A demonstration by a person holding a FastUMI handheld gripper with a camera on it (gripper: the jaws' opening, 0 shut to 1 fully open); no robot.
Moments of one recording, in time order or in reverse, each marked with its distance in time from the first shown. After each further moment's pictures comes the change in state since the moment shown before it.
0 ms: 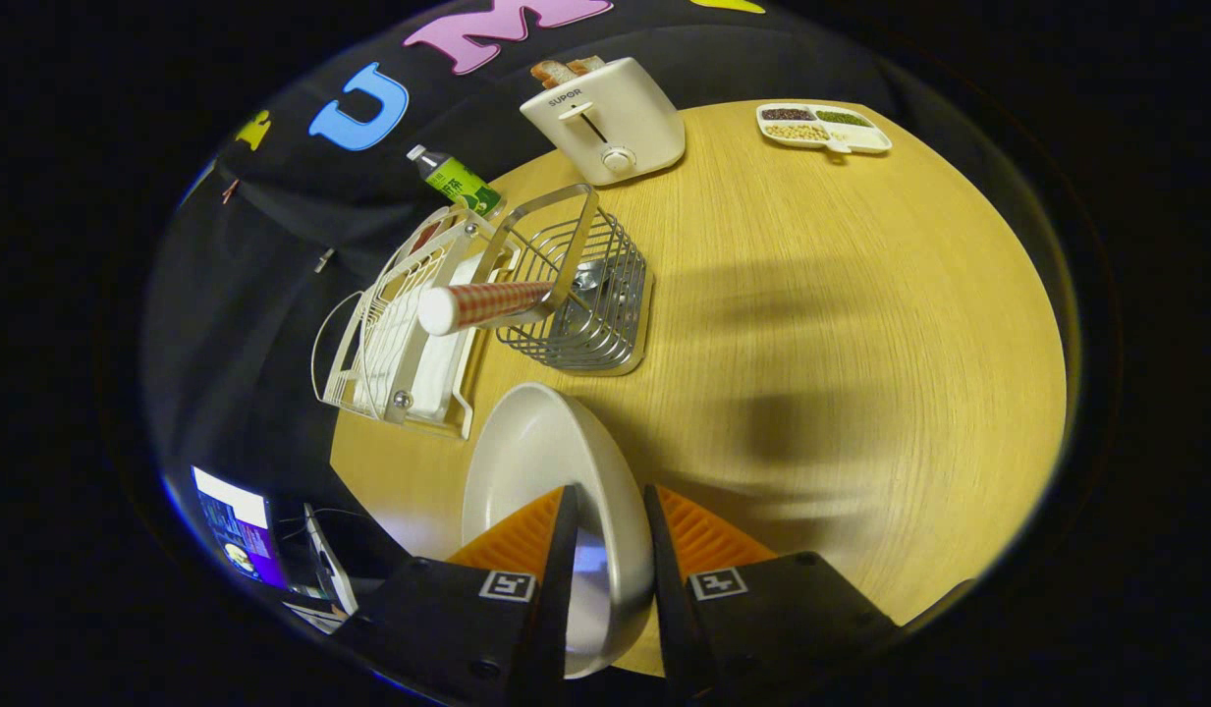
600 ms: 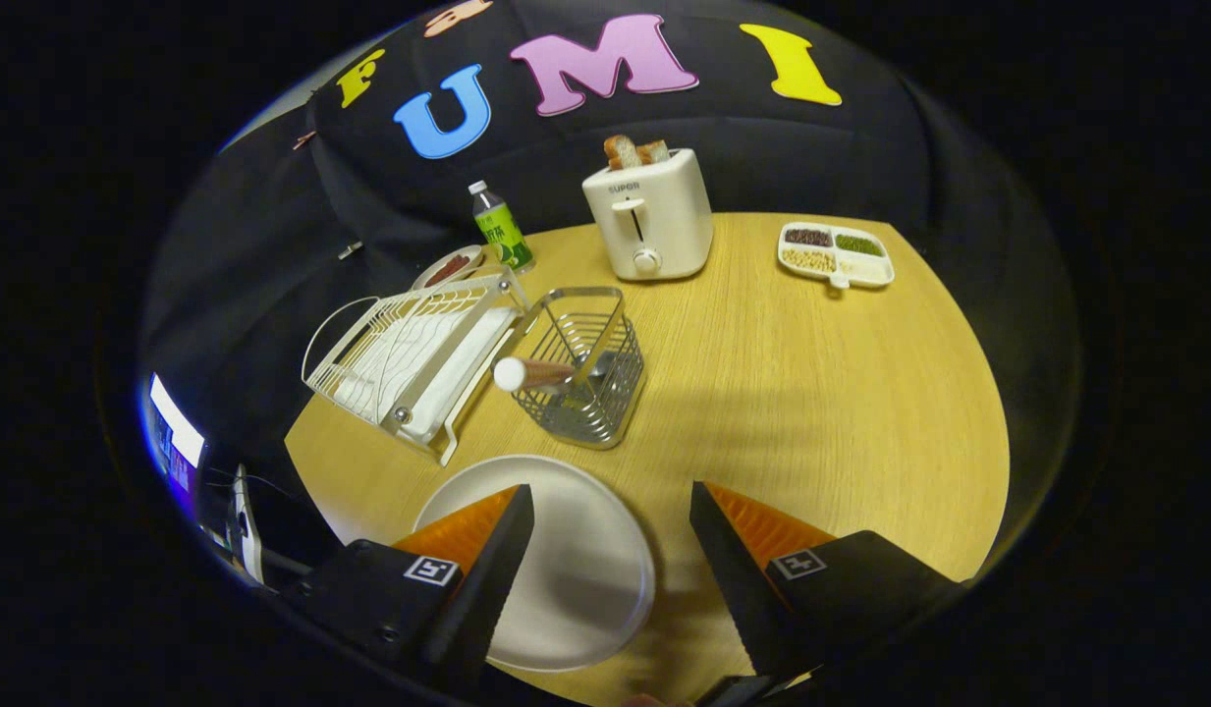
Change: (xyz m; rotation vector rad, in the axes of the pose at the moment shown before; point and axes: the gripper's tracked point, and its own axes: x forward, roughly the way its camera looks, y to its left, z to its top) arm -0.042 -0.006 0.057 -0.256 -0.321 -0.052
